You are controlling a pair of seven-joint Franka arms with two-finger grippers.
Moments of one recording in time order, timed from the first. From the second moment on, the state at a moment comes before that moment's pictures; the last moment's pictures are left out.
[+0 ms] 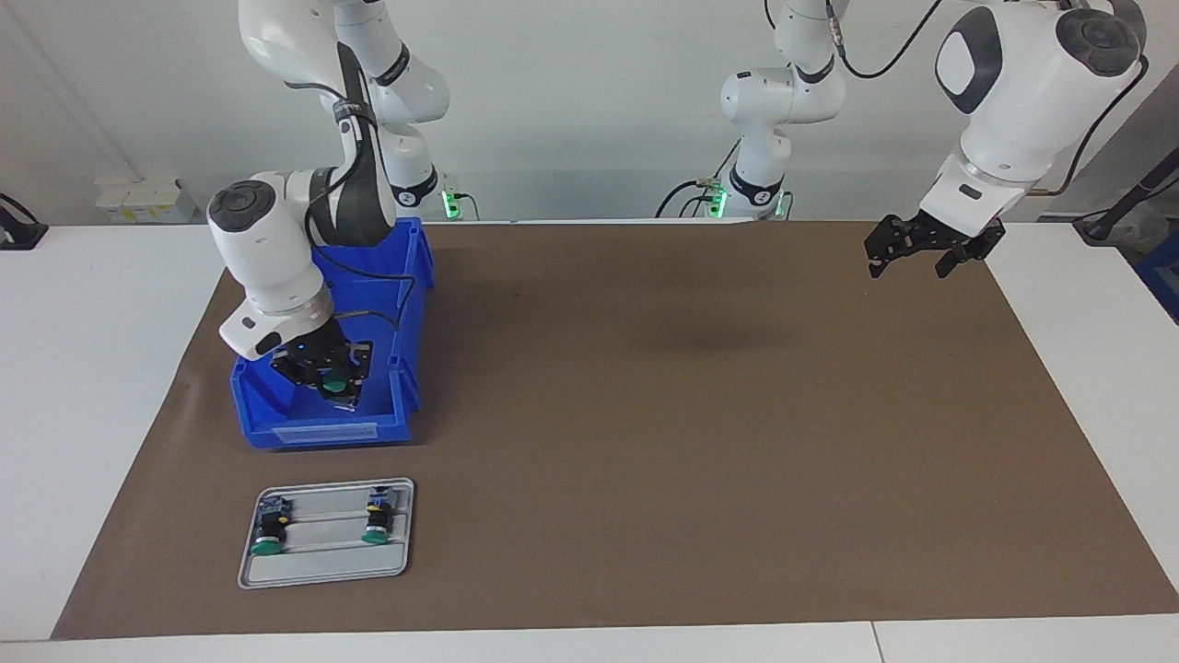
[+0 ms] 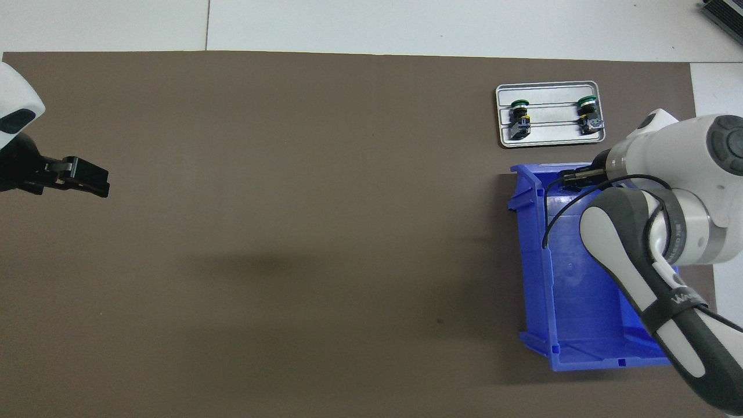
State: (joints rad) left arm -0.04 0.05 -0.02 -1.58 0.02 1.56 0.04; right arm -0.04 0.16 0.03 -1.99 -0.02 2.26 -0.09
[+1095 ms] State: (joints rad) left arm -0.04 0.05 -0.02 -1.58 0.02 1.56 0.04; right arm -0.08 0.13 0.04 -2.16 0.03 2.33 -0.20
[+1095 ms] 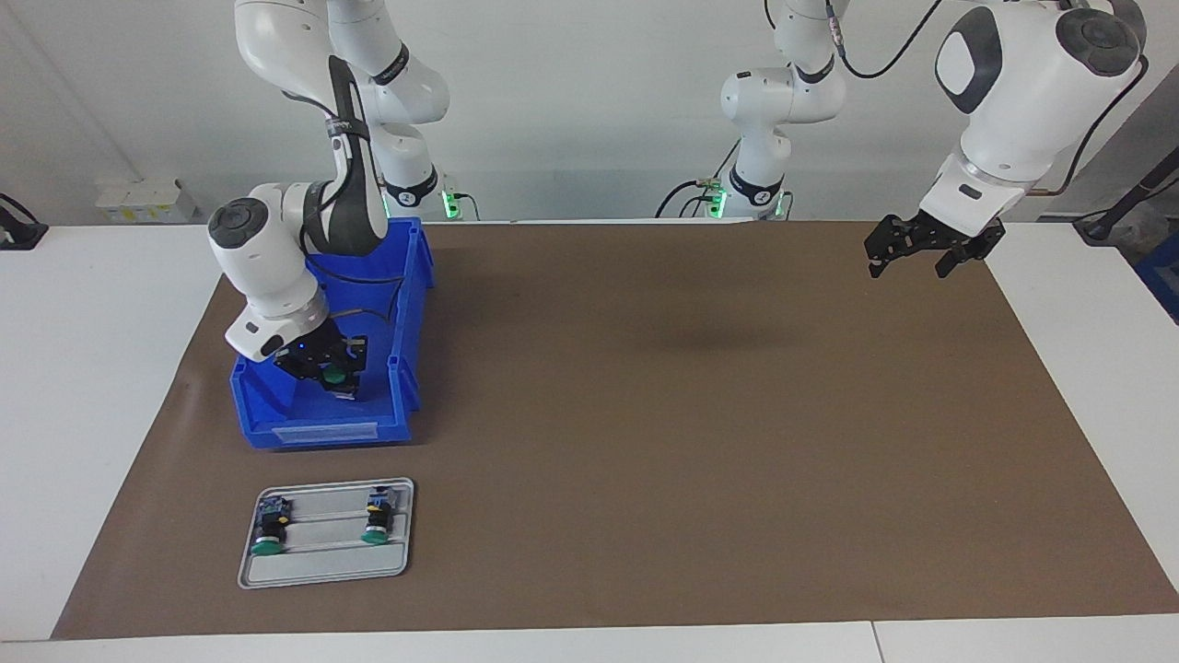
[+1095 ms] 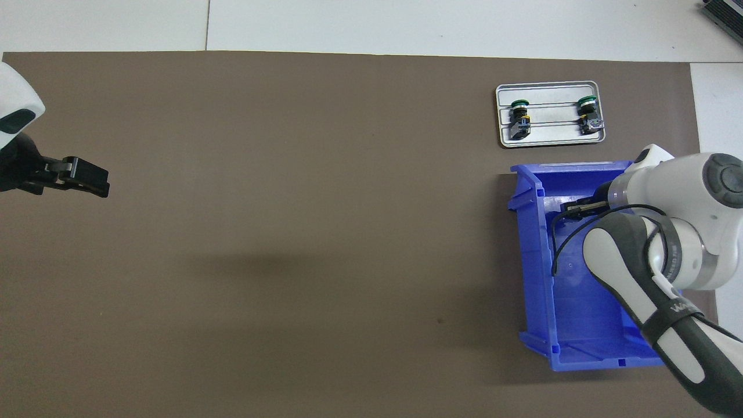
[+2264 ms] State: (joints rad) left arm -0.04 0.05 -0.02 -1.58 0.02 1.56 0.04; right arm -0.08 0.00 0.04 -1.94 0.03 2.05 -0.04
